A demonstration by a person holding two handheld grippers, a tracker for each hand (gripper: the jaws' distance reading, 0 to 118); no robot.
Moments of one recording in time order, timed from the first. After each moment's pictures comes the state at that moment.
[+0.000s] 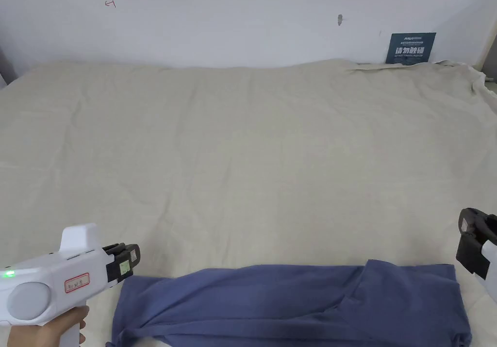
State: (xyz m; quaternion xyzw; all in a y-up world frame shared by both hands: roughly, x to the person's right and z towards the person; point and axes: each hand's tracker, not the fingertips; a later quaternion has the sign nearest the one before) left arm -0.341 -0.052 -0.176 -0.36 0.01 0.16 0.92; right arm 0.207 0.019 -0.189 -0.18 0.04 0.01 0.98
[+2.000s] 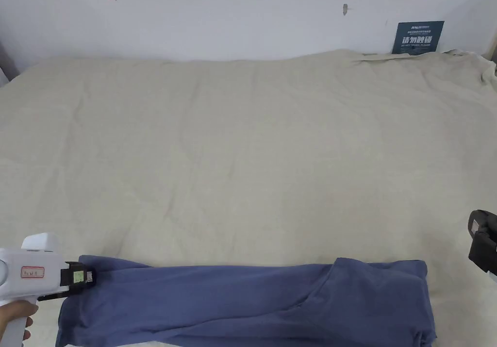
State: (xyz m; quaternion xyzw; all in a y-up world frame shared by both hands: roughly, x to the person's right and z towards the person) left arm -0.415 -0.062 -0.186 -0.49 0.08 0.16 0.85; right arm 0.214 0.014 -0.200 -0.21 0.05 -0.01 0.98
